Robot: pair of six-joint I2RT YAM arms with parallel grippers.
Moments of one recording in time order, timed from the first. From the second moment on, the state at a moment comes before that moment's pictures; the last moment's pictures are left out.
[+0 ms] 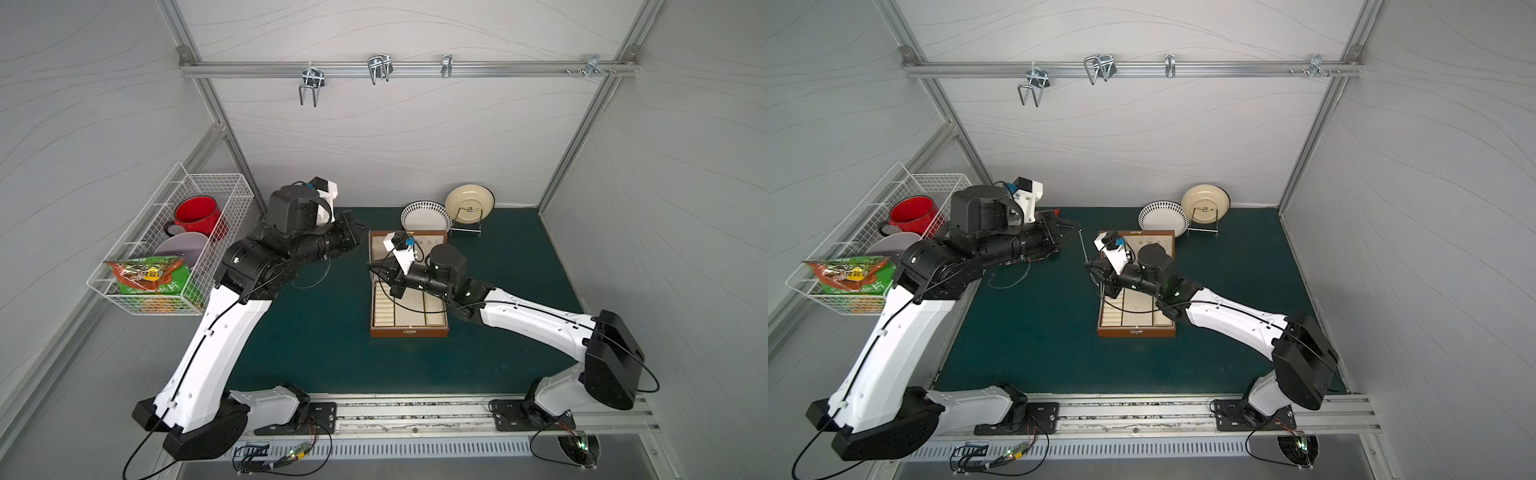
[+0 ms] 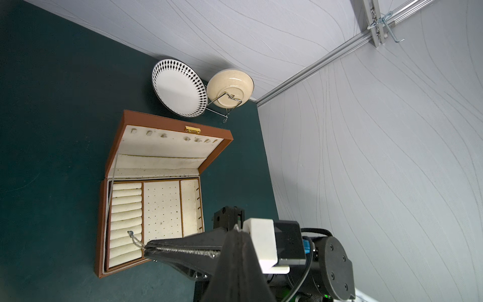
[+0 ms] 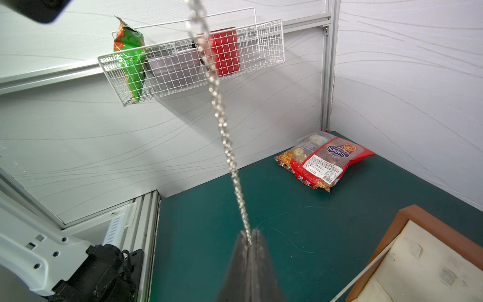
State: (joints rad) left arm -0.51 1.25 1.80 -1.02 0.20 -0.79; right arm 0.96 1.49 1.08 0.35 -0.35 0.10
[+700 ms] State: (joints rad) left arm -0.30 1.12 1.37 -0.79 0.33 -0.93; right arm 0.92 1.43 1.08 0.13 -0.34 0.07
